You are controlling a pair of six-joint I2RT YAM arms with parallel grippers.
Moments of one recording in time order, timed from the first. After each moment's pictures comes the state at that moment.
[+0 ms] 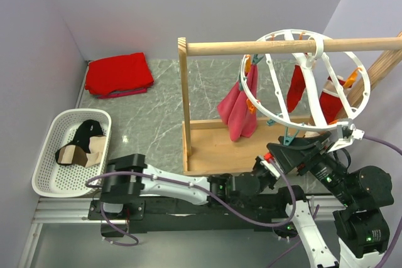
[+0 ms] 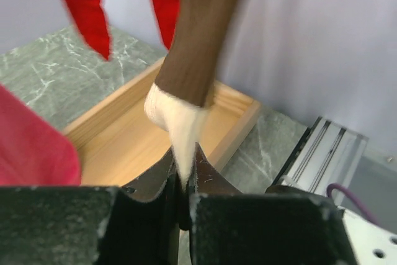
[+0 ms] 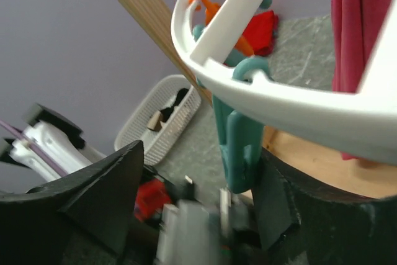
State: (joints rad) left arm -1.60 1.90 1.35 0.61 -0.70 0.00; right arm 0.13 0.35 1.20 -0.77 -0.51 0.65
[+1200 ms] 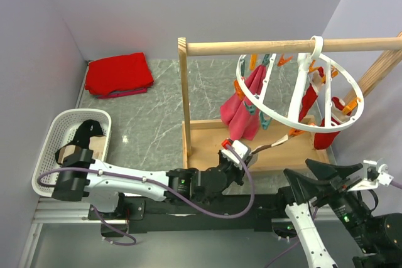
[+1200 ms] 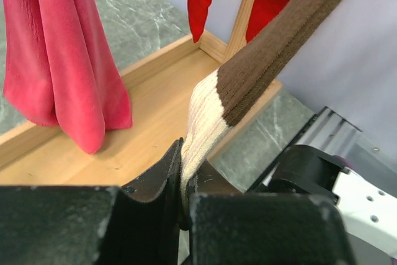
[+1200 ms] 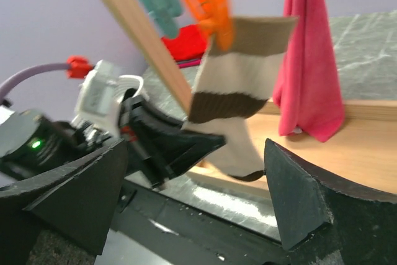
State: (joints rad) left arm -1.61 1.49 1.09 0.32 -0.81 -0.26; right arm 0.13 0.26 1.45 -1.16 -0.33 0.44
